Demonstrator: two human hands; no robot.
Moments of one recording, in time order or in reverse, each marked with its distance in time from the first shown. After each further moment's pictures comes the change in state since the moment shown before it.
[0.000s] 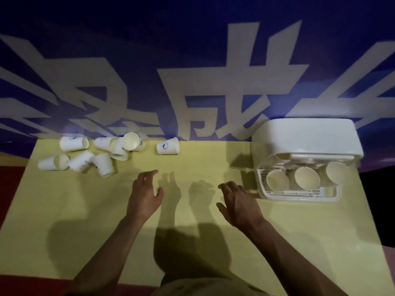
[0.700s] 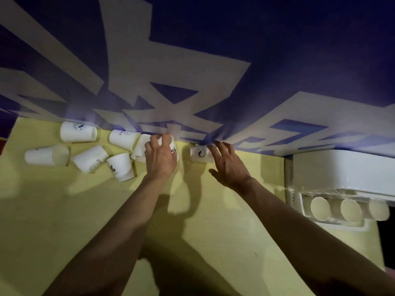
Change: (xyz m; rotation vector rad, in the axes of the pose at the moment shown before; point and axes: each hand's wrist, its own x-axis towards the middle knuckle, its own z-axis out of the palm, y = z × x) left_hand 0.184 -0.089 -0.008 -0.056 0.044 -0.081; right_hand 0.233 -0.116 0.014 -0.230 0.035 -0.125
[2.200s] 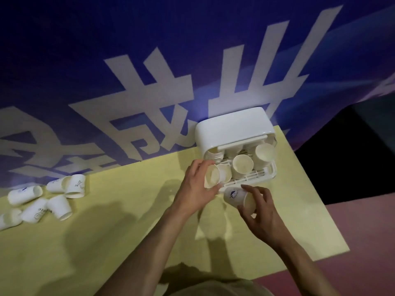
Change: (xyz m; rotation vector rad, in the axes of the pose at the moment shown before) left_hand -0.257 0.352 0.075 -0.227 -0.326 0.622; right_hand -0.420 0.210 0.030 0.800 0.610 0.418
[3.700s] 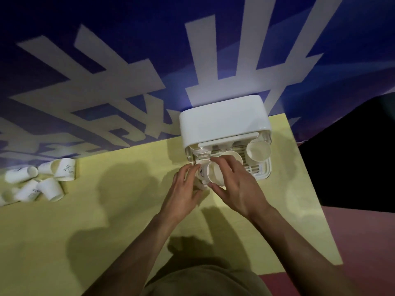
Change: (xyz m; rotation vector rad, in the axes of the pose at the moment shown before) left_hand 0.011 -0.016 0.068 0.227 -0.080 -0.190; right_hand 0.109 -0.001 -0.022 -0.237 -0.255 -0.280
